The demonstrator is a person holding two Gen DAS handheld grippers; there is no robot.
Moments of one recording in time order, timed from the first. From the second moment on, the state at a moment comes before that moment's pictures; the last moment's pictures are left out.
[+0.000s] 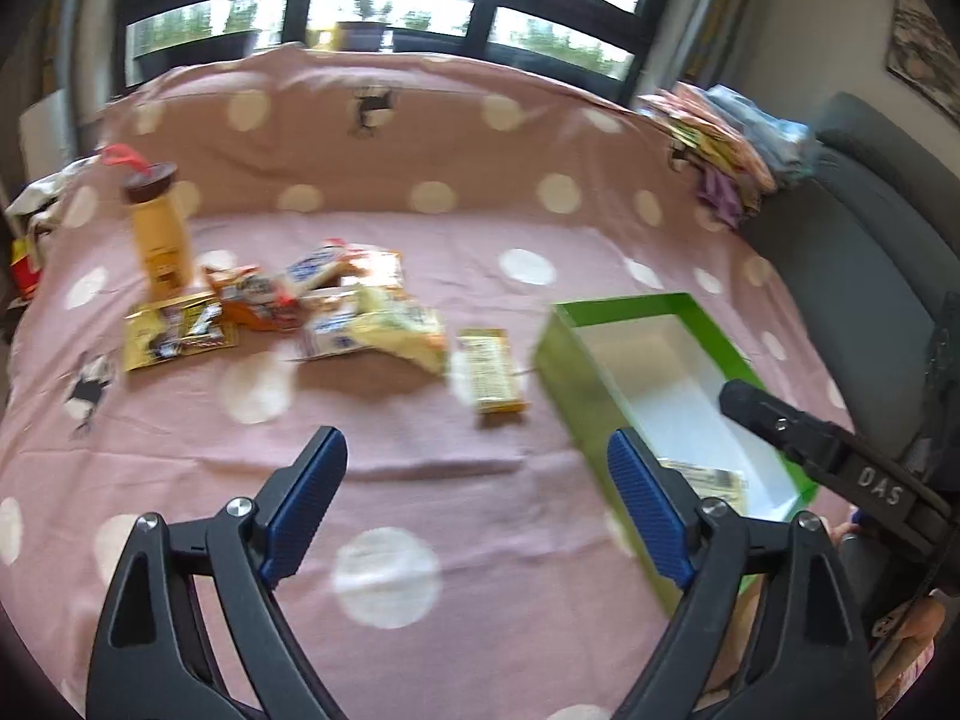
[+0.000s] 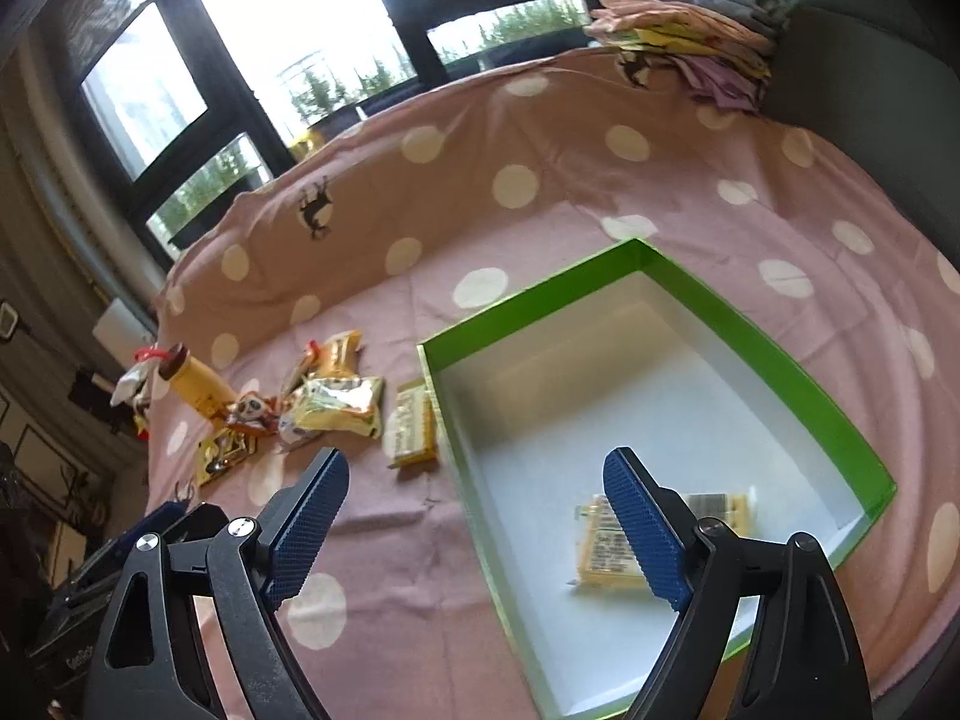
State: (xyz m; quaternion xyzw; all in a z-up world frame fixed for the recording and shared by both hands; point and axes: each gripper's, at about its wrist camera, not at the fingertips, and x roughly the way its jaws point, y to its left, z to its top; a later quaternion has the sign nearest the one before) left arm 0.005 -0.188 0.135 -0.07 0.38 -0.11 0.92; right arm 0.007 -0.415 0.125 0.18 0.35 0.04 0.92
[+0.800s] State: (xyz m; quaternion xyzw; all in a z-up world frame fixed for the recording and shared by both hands) left arm -0.016 -0.016 0.049 -0.16 0.44 0.01 0.88; right arm 0.143 -0.284 0.046 0.02 0.48 -0.03 0.88
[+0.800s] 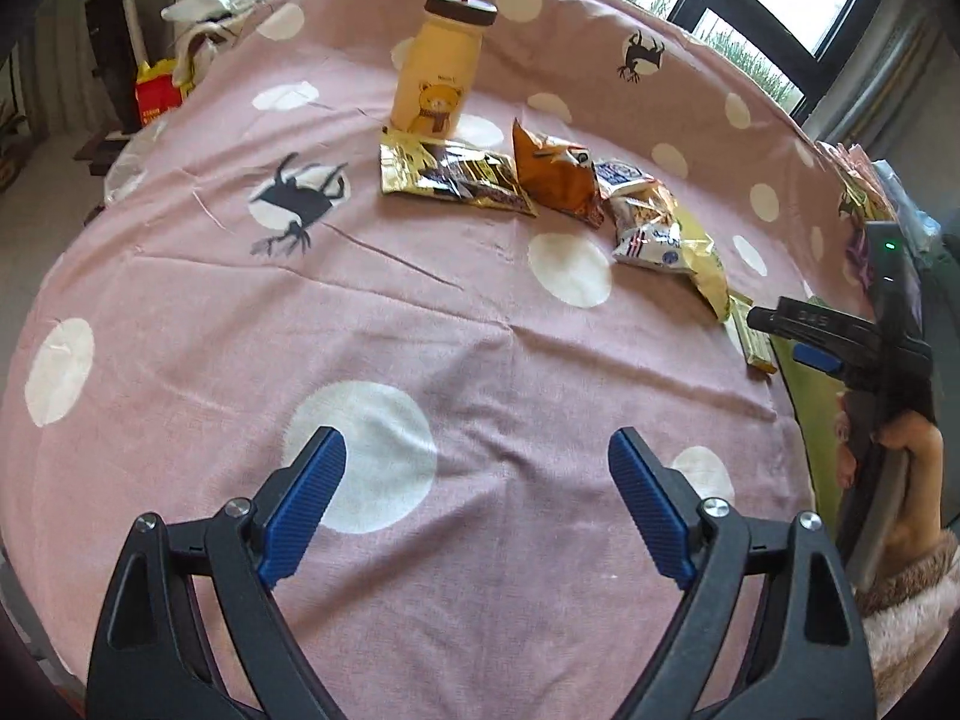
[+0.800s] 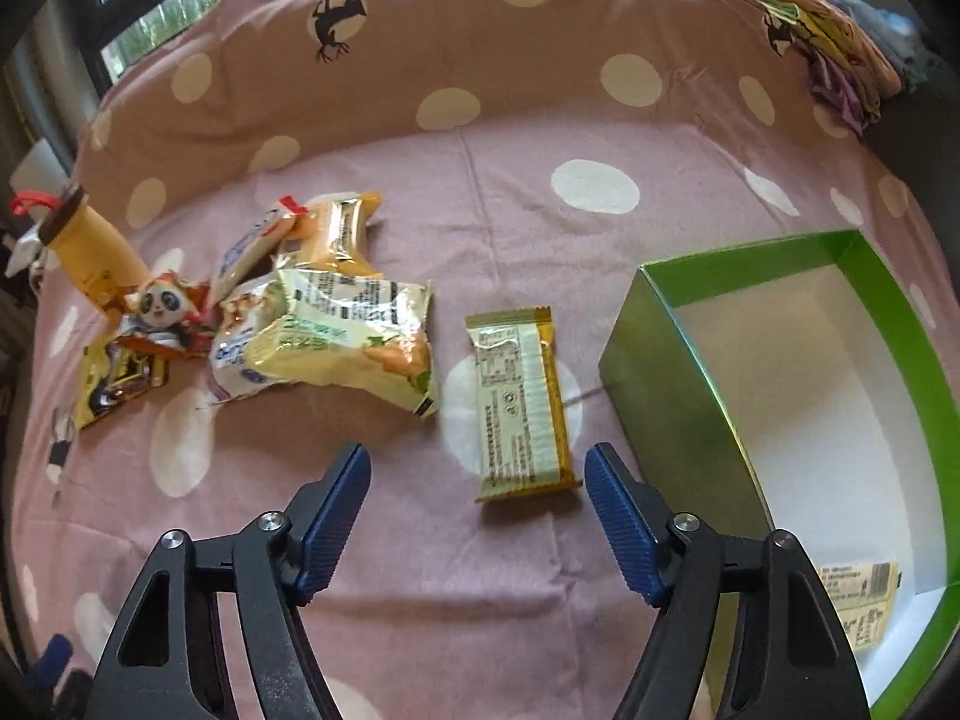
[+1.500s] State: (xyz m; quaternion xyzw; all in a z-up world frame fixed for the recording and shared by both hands) left arm -0.025 -0.020 0.057 -0.15 0.42 0.00 0.90; right arm 0.097 -0.282 0.046 0.05 0.50 0.05 0.87
